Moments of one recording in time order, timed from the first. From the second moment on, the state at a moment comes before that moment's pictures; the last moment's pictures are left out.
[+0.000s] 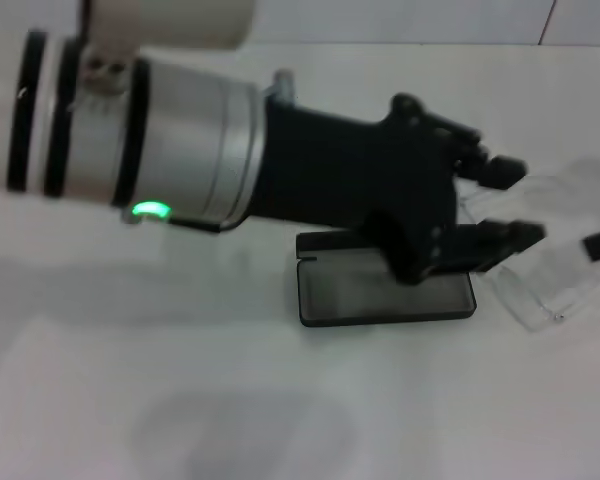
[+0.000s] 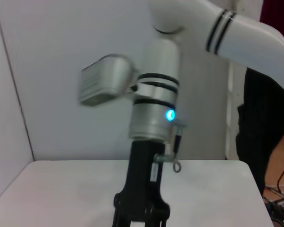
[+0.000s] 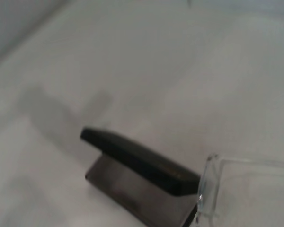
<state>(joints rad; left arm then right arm) -0.37 -2.09 1.56 1.81 1.82 1.42 -2.12 0.54 1.98 -0.83 -1.41 -2.34 -1.93 2.35</state>
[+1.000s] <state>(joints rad) -0.23 -2.09 1.60 1.79 1.79 1.42 -2.04 0.88 2.02 -1.23 -1.03 -2.60 -1.67 2.48</state>
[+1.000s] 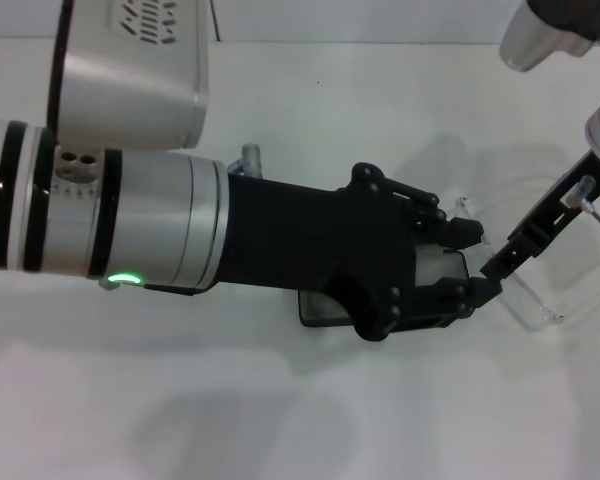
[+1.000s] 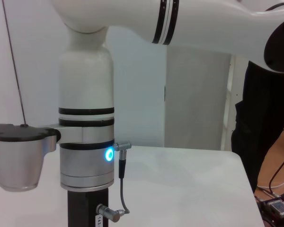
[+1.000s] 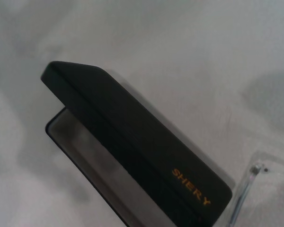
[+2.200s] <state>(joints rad) -0.23 -2.09 1.60 1.73 1.79 1.43 -2.01 0.88 2.02 -1.26 -0.92 -2.59 -1.54 2.47</state>
